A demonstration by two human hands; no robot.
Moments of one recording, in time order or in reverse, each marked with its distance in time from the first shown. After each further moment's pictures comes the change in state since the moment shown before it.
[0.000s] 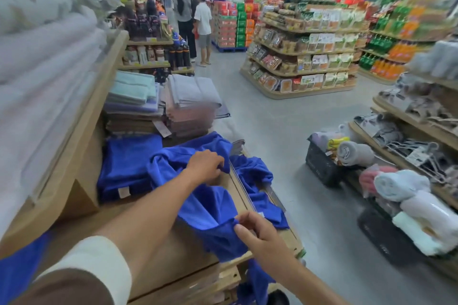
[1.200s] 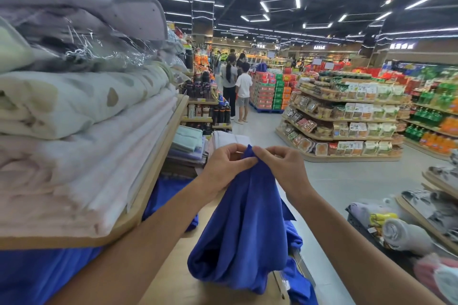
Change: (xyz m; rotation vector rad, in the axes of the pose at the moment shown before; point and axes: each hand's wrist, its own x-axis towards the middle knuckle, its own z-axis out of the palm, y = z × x) left_hand -0.121 0.027 -0.199 -1.558 0.415 -0.044; right_hand 0.108 -0.210 -0.024 -0.070 0.272 -0.430
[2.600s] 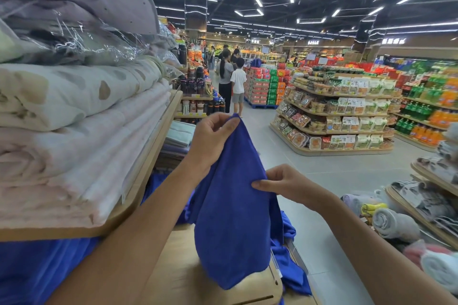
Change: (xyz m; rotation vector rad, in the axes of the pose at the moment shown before) left_hand 0.008 0.032 -0.004 0.093 0.229 0.314; right_hand -0.015 0.026 -0.047 -0.145 -0.653 0.222
